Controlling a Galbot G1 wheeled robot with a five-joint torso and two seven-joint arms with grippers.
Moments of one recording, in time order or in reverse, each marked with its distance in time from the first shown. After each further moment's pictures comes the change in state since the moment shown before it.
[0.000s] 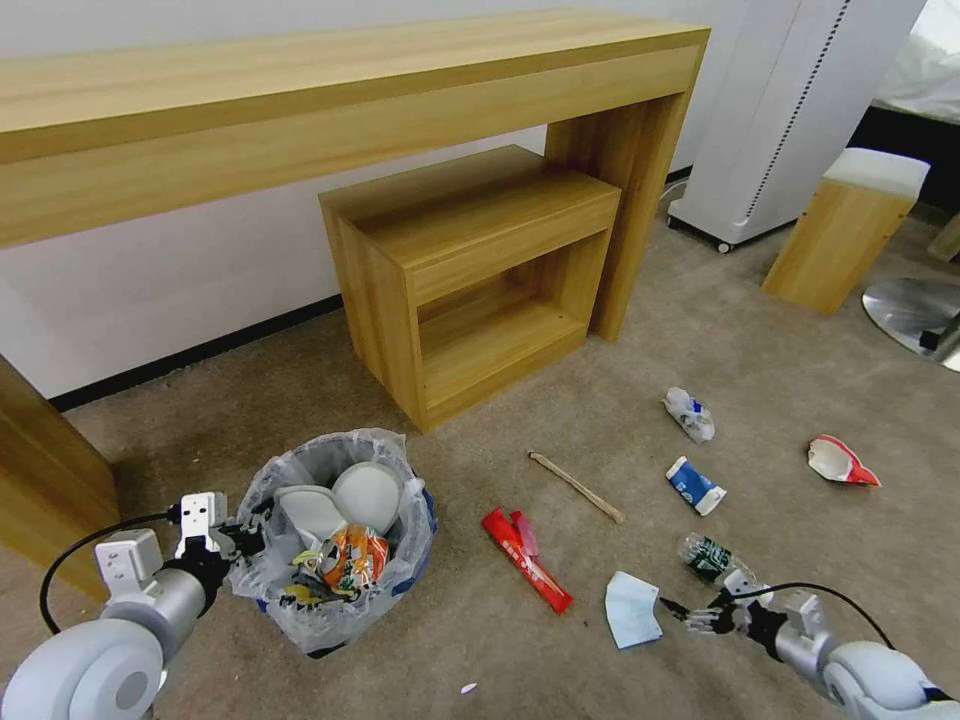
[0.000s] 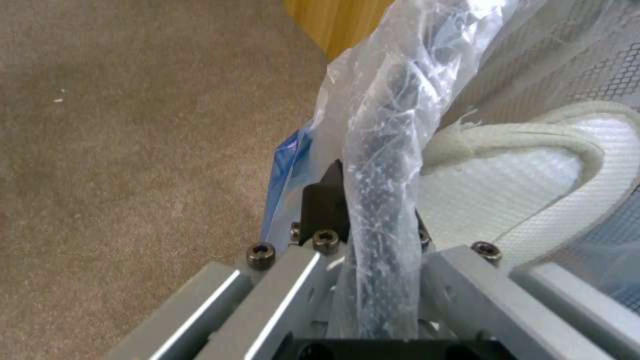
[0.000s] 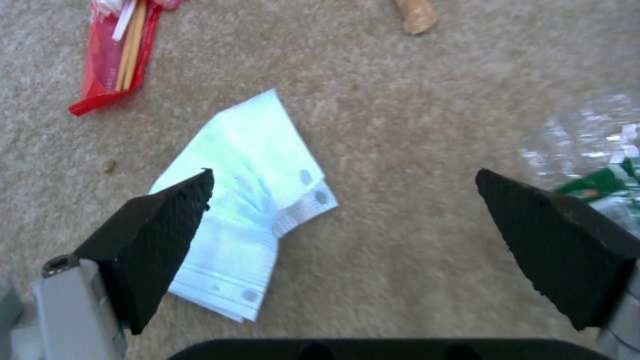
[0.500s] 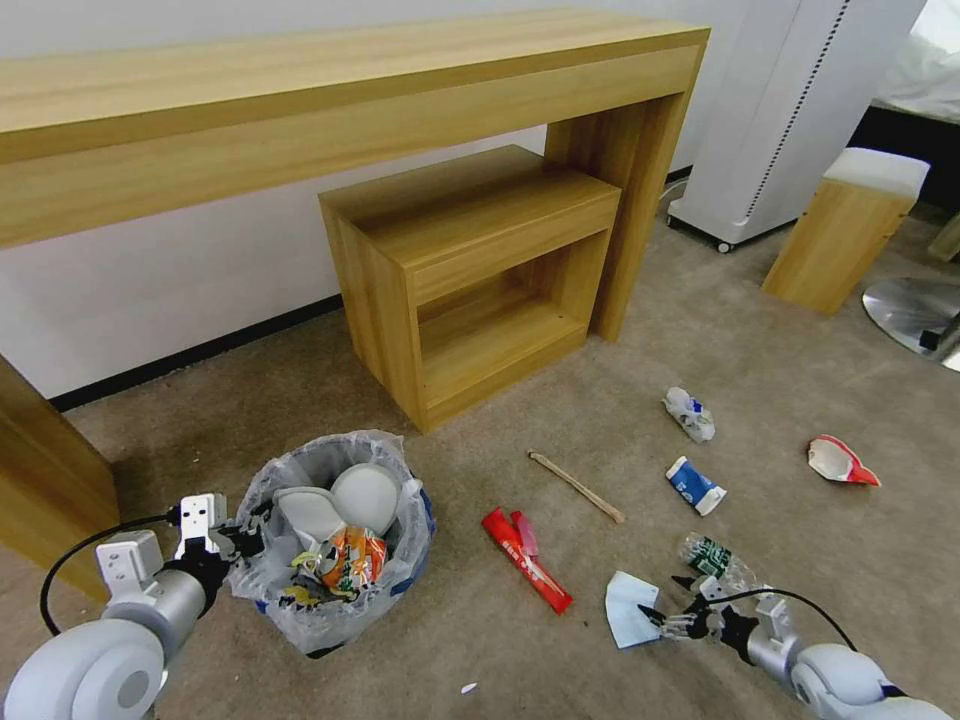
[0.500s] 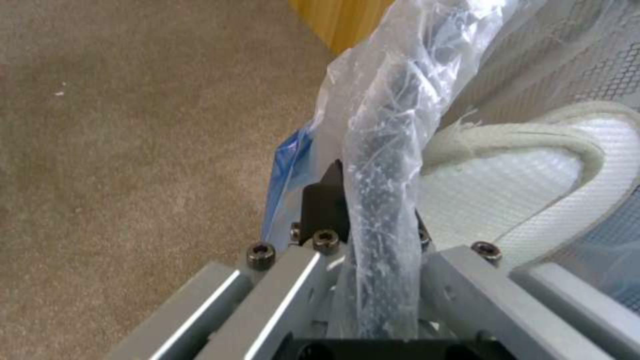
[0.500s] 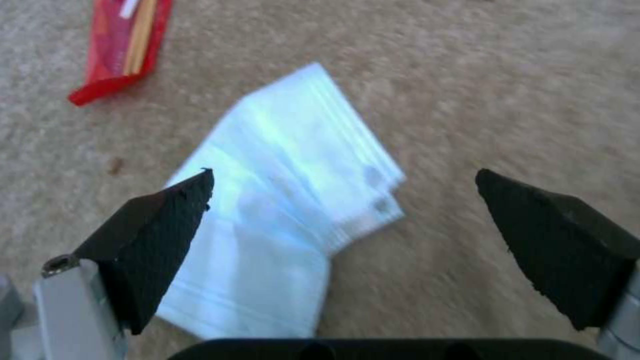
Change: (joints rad) left arm -0.008 0.001 0.005 0.016 -0.003 -0.001 -0.003; right arm 0.112 0.084 -0.106 -0.141 -0.005 0.041 -0.036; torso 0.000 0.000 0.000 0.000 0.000
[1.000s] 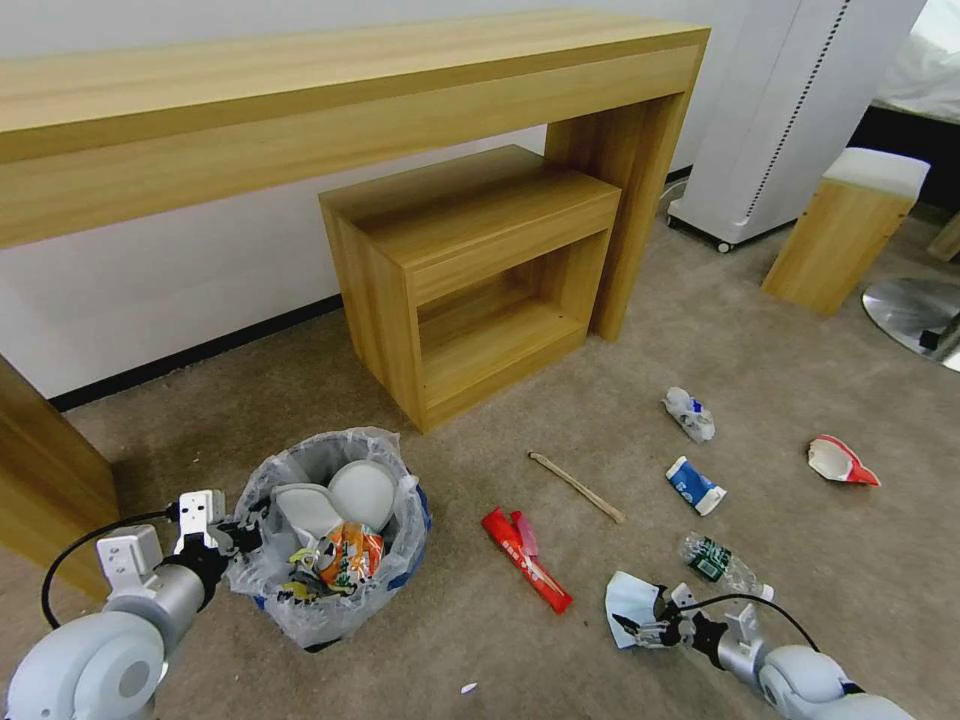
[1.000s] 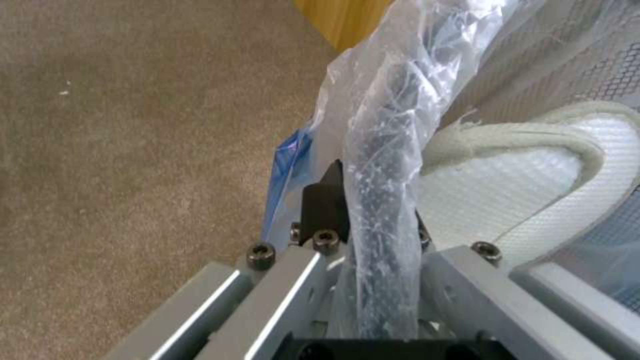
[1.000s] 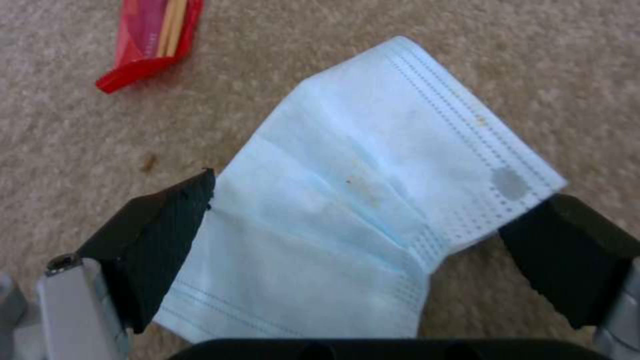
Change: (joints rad) left arm -0.019 0.010 0.003 0.027 -0.012 -0.002 -0.004; right arm 0.032 0.048 -0.052 -0.046 -0.016 0.016 -0.003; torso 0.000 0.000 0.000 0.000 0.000
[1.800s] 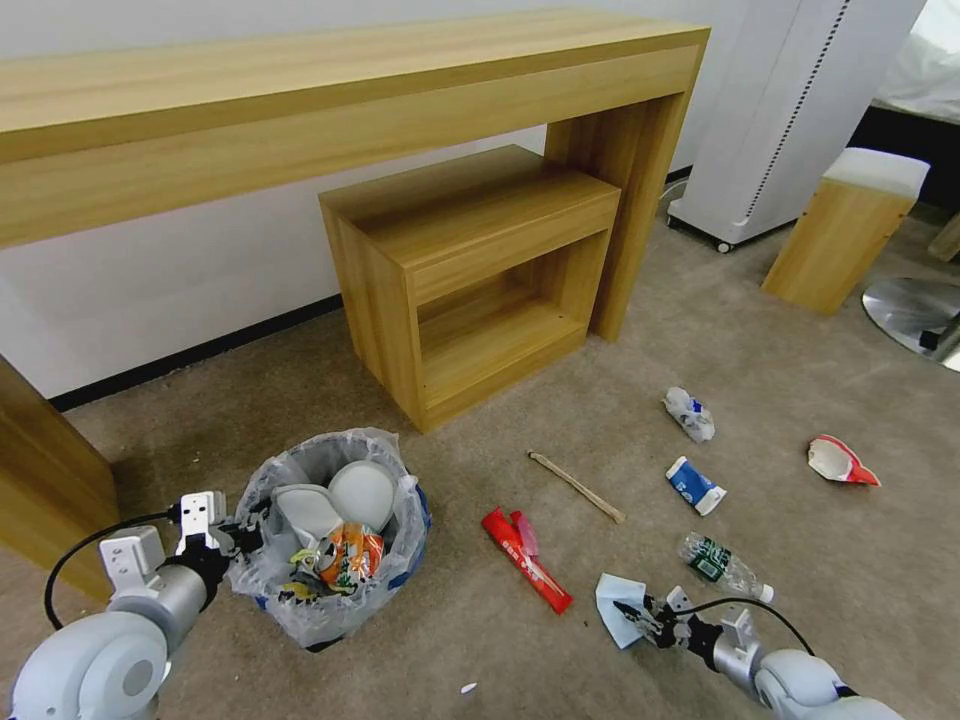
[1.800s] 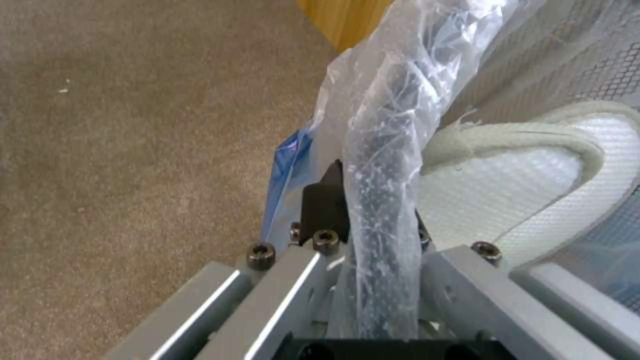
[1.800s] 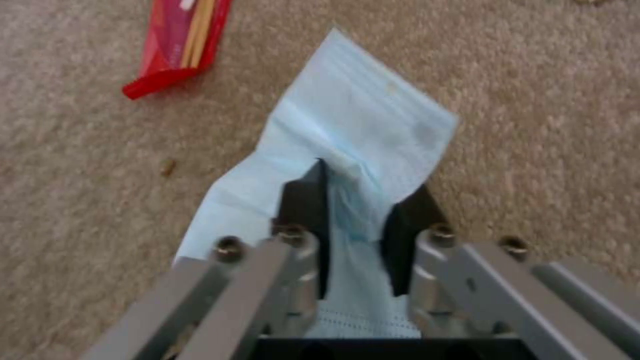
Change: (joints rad) left arm -0.003 -0.007 0.007 0.006 0.007 -0.005 0.001; right arm -0.013 0.000 0.013 -0.004 -0.020 0.072 -0.024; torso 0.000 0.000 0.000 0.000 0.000
